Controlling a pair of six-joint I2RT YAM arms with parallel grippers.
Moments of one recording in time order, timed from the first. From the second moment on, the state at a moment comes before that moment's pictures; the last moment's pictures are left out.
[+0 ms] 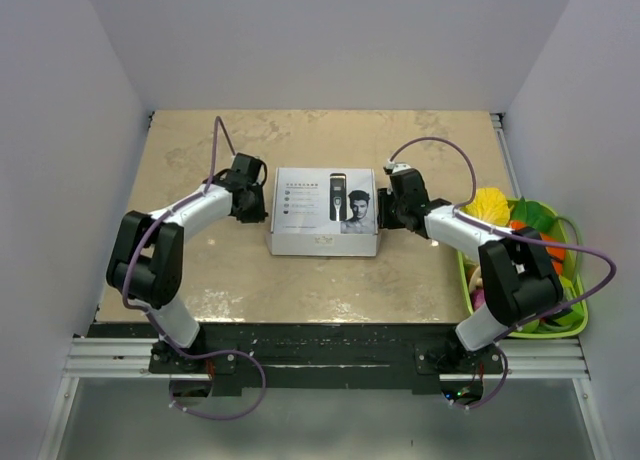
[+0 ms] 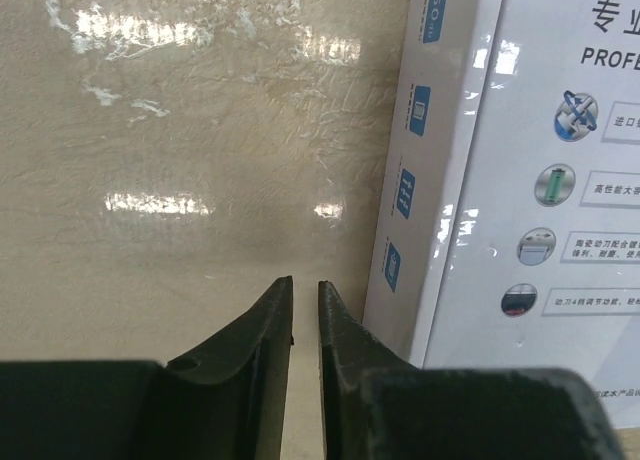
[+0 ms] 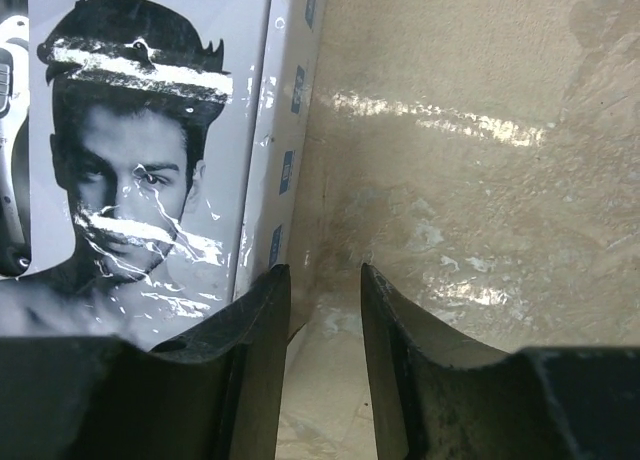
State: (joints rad) left arm -0.33 1.71 1.10 -0.46 -0.08 -0.44; right arm 0.40 1.58 0.89 -0.16 0.06 0.27
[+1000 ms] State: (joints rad) left arm -0.37 1.68 1.04 -0.49 -0.07 -0.42; right arm 0.40 1.61 0.90 -0.19 0.13 0.32
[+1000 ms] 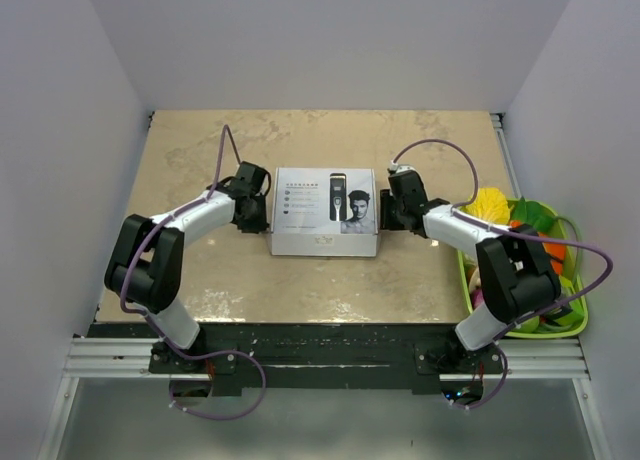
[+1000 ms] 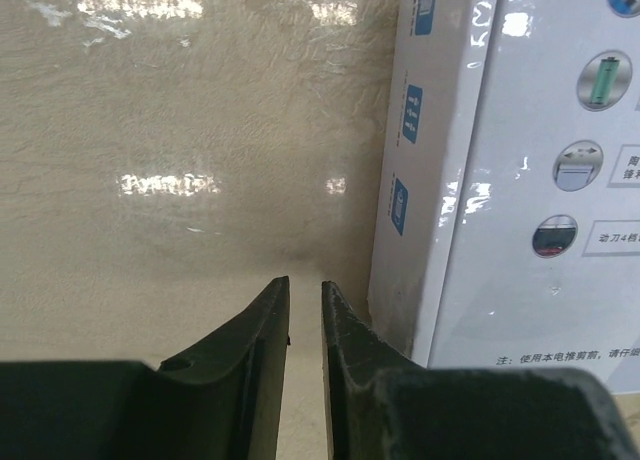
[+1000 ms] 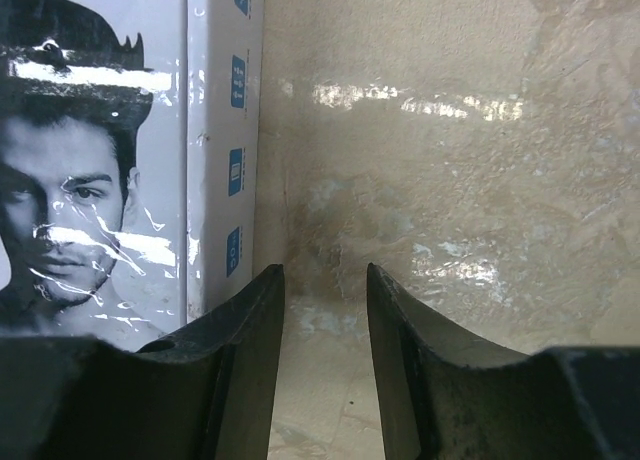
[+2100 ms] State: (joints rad) left arm -0.41 1.71 1.10 -0.50 -0.11 -0.42; right arm 0.40 1.59 0.87 -0.18 0.14 0.34
